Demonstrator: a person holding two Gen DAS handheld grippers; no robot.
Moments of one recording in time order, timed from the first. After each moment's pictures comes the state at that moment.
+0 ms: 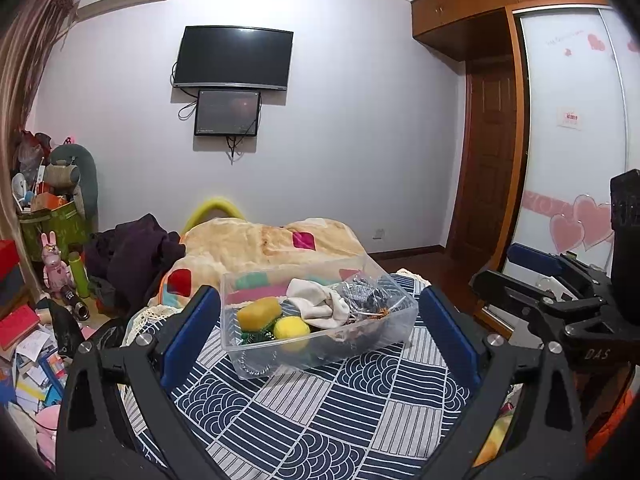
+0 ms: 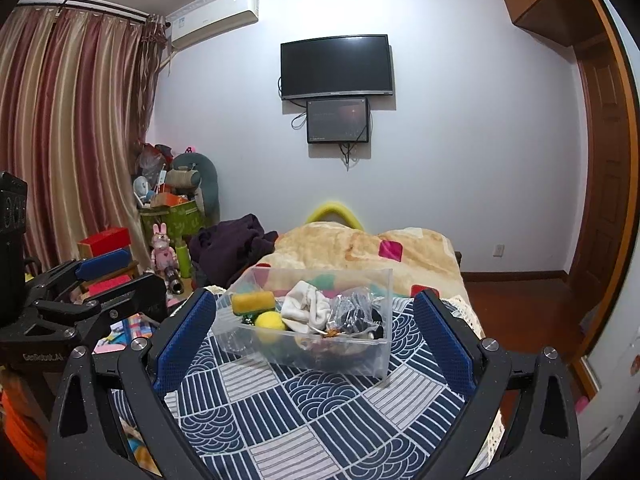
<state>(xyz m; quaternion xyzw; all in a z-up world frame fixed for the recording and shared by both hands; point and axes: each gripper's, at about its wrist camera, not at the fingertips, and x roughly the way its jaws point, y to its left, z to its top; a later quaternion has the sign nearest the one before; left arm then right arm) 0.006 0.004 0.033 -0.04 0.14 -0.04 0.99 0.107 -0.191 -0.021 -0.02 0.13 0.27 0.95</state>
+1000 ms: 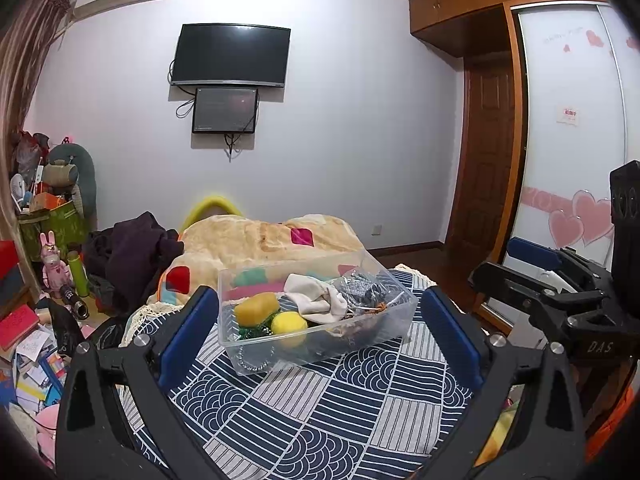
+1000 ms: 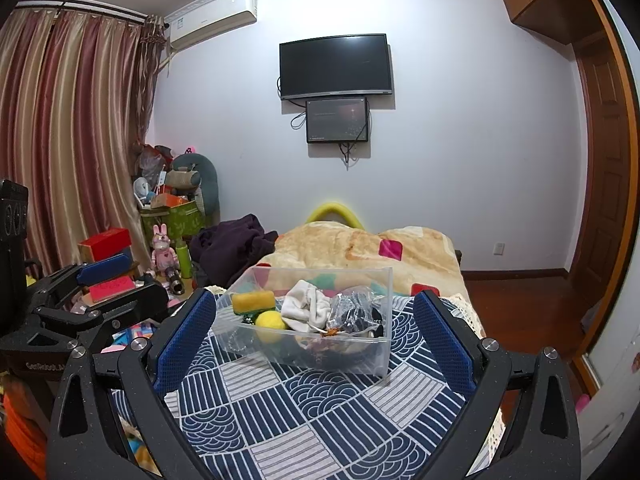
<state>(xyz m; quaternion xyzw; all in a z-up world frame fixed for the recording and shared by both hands) 0.003 0.001 0.029 -0.03 0.15 -0.05 0.99 0.108 -0.192 -0.020 -0.01 0.13 0.27 0.95</state>
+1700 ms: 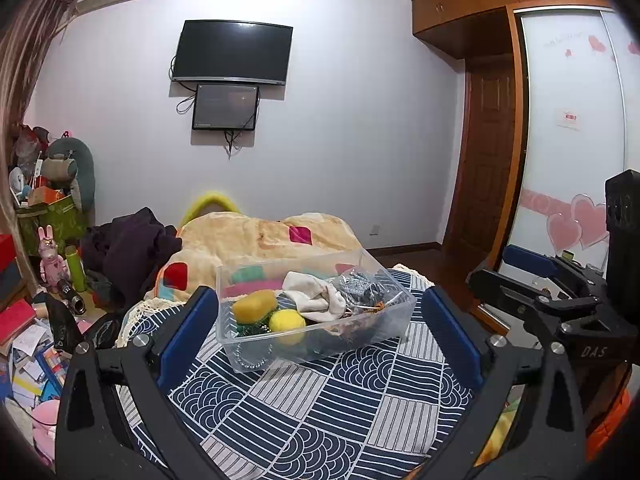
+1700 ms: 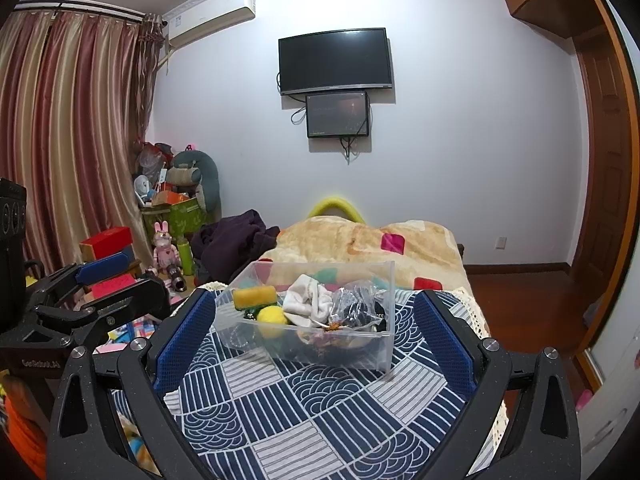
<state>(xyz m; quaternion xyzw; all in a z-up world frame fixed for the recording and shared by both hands) 0.005 0.004 0.030 -0.04 0.15 -0.05 0.99 0.106 -0.191 -0.024 -0.01 0.14 0.27 0.95</state>
